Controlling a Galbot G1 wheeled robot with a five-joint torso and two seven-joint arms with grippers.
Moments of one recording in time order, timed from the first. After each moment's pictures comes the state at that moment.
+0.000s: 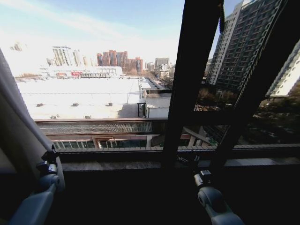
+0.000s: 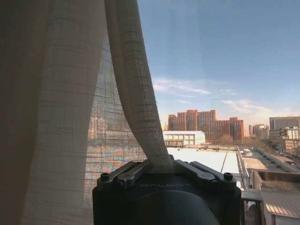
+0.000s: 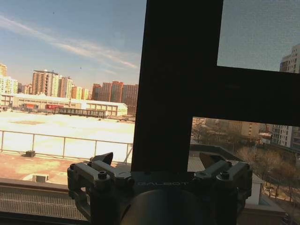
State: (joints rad) left arm 0.97 -0.95 -0.62 -1.26 -0.55 -0.26 -0.19; right arm -1.26 1.15 0.47 1.79 0.30 0.03 0.08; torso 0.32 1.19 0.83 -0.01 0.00
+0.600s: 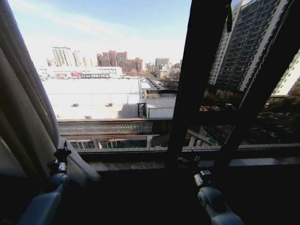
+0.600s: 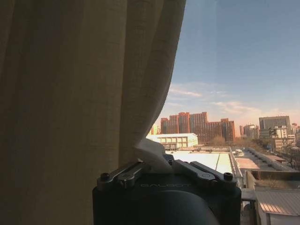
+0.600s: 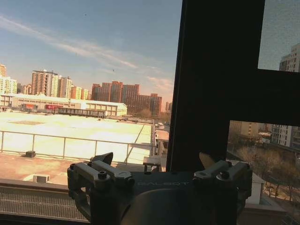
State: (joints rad) left arm 0.98 -0.95 -0.60 -1.30 -0.52 -0.27 -0.18; right arm -1.26 1.15 0.47 1.79 0.30 0.03 0.08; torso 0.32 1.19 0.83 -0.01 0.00
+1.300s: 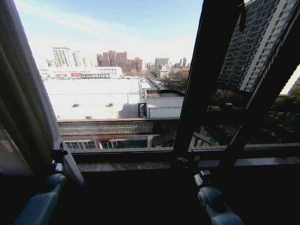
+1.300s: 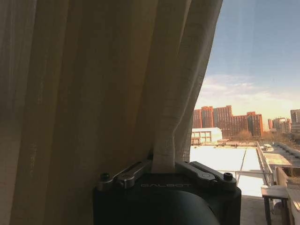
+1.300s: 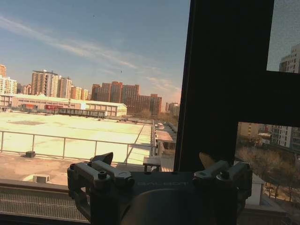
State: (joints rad) left arm 0.92 -0.91 -0.61 -1.16 -0.53 -0.28 -0.23; right arm -1.26 1.15 0.47 1.79 0.30 0.03 0.08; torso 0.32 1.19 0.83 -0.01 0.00
